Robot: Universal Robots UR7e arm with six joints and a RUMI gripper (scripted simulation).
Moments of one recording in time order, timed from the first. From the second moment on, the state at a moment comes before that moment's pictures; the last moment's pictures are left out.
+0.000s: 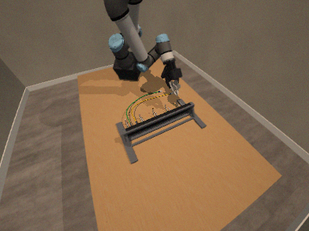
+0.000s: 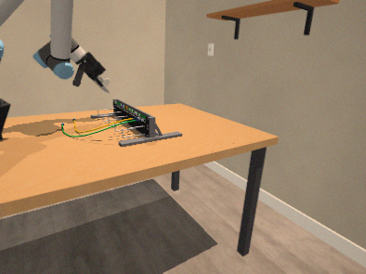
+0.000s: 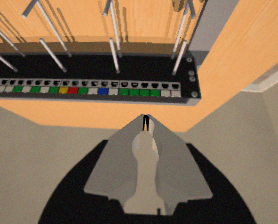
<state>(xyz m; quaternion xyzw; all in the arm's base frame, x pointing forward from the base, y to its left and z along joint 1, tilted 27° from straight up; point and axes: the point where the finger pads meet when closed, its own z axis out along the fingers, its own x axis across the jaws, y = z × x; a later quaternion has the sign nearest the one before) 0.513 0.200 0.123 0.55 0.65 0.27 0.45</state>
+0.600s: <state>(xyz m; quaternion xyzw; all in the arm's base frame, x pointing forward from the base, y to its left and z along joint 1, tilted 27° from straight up) 0.440 0.212 0.160 0.55 0.65 0.27 0.45</state>
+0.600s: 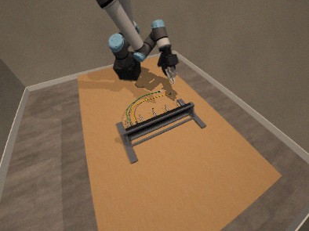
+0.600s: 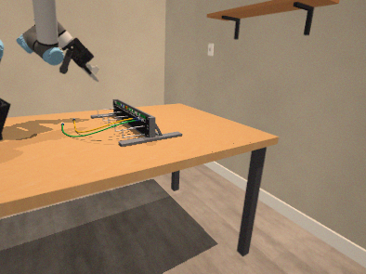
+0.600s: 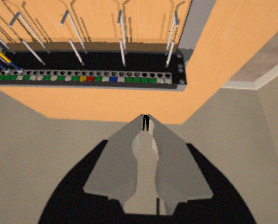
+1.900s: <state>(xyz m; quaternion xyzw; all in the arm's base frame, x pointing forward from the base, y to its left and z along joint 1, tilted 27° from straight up) 0.416 0.175 0.184 0.55 0.65 0.27 0.45</state>
